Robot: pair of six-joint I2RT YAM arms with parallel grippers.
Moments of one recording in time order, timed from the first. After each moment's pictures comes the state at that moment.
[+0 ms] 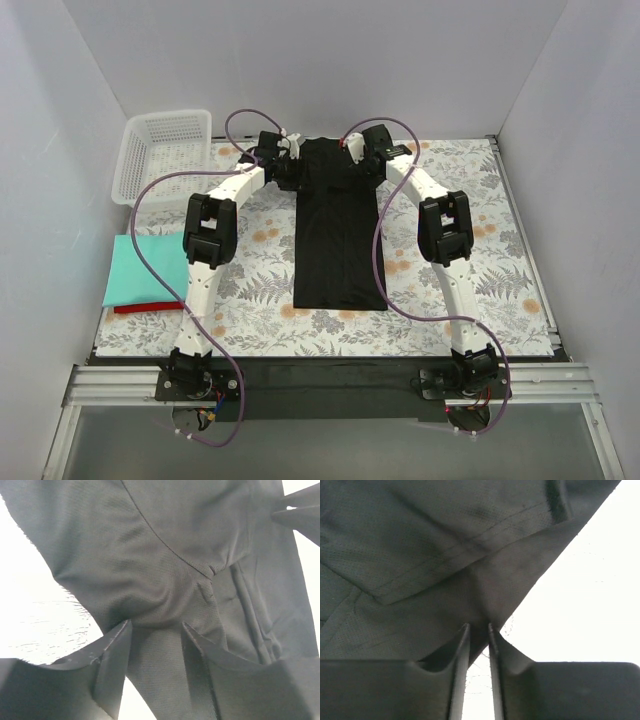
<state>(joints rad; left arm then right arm) -0.28 2.50 2.08 -0.40 0.49 -0.17 0.37 2.51 2.22 -0.64 -0.03 -0.43</state>
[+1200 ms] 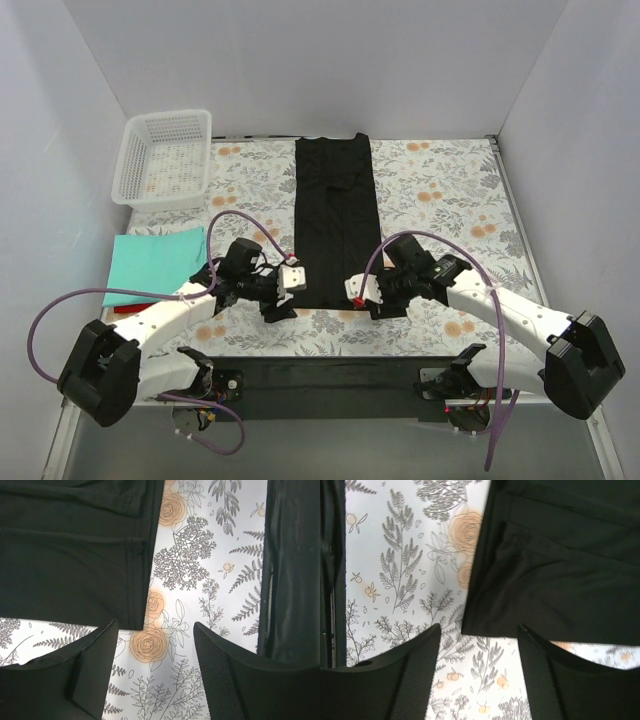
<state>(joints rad) -0.54 1.15 0.57 -0.28 0.72 0.63 0.73 1.16 0.77 -0.67 -0.40 -1.01</state>
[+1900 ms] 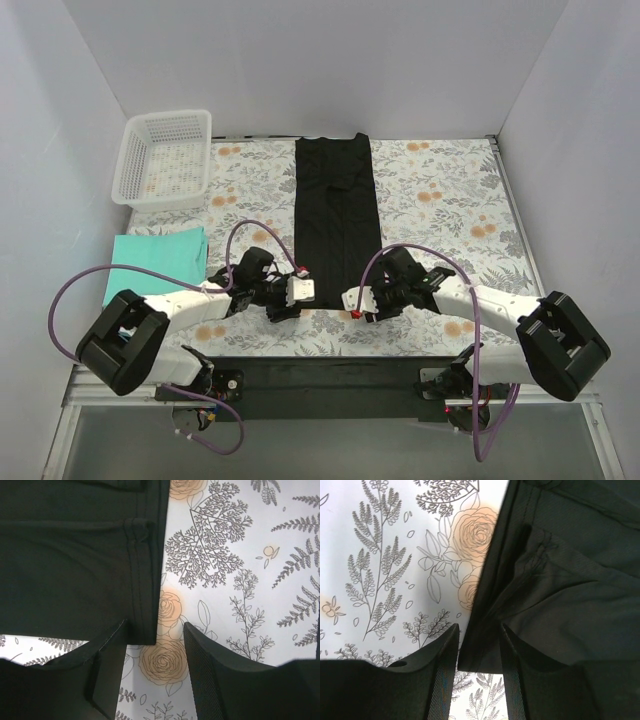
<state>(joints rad) -0.62 1.33 0.46 -0.01 0.60 0.73 0.74 1.28 0.57 -0.37 -0.41 -1.09</state>
